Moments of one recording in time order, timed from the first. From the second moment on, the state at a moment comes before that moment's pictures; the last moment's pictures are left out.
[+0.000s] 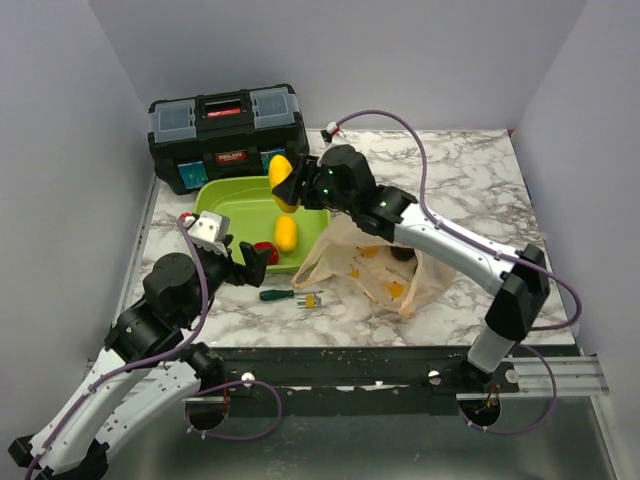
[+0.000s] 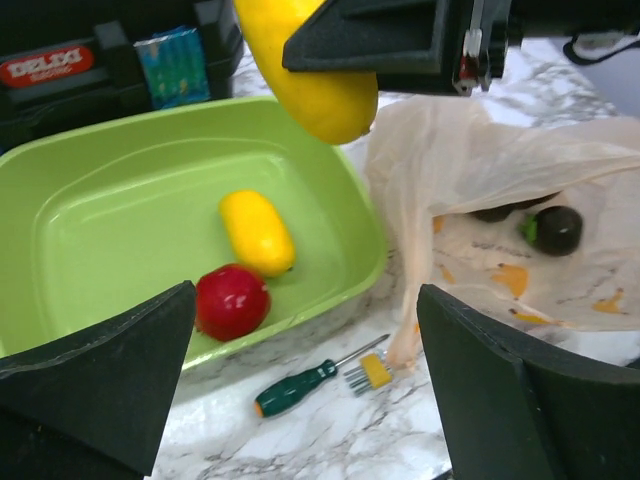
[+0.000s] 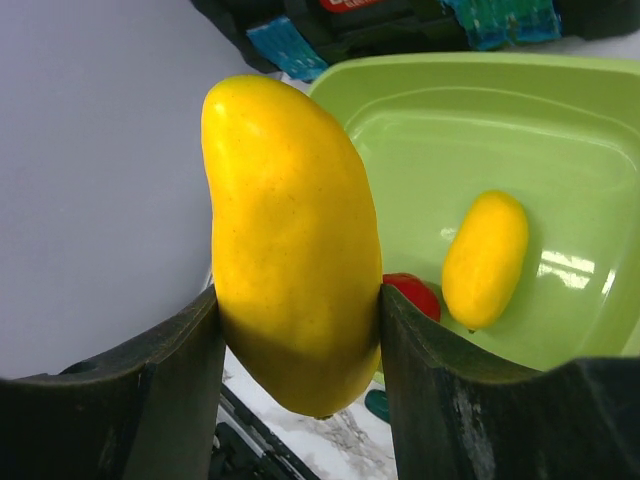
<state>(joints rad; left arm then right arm) -0.70 0.51 0.85 -0.51 -0.20 -0.22 0.89 1.66 1.53 -0.19 0.09 0.71</state>
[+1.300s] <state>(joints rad) -0.70 0.36 0.69 -0.46 -0.37 -0.16 0.92 2.13 1.96 -0.78 0.41 0.83</state>
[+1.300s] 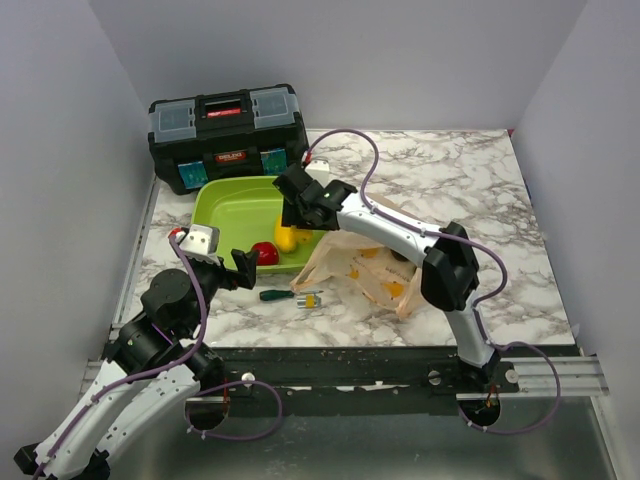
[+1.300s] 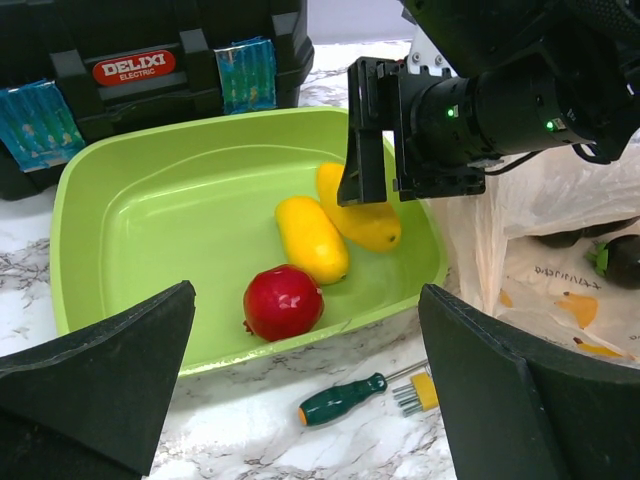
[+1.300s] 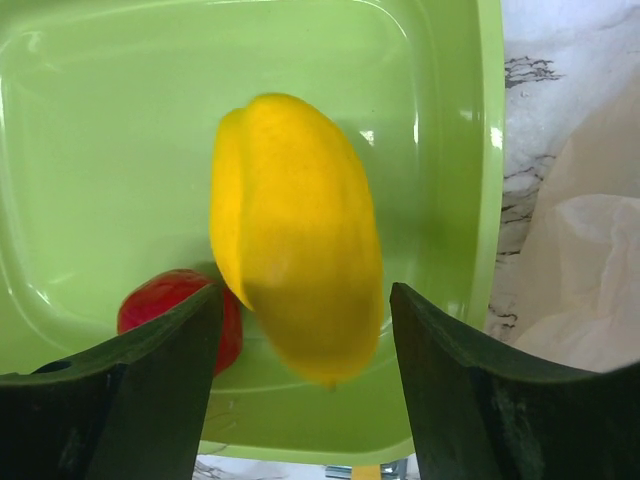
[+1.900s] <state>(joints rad) -0.70 0.42 0.69 -0.44 -0.35 -0.16 0.93 1.87 1.75 -0.62 0.33 0.62</state>
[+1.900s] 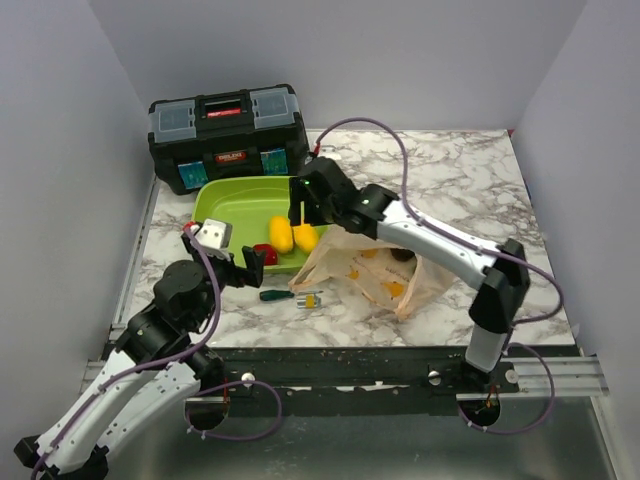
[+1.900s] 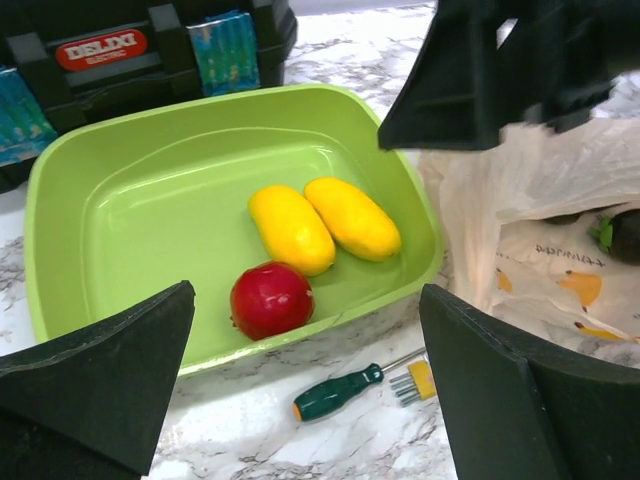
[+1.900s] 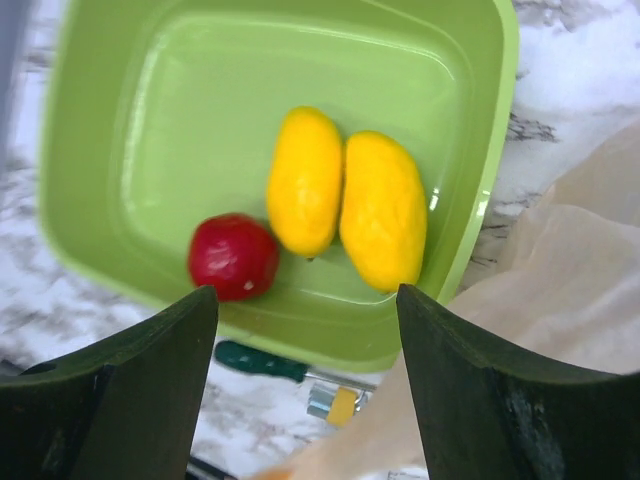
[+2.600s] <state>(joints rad) -0.70 0.98 0.81 -0.49 0.13 -0.18 0.94 1.22 1.19 -0.57 0.06 0.41</state>
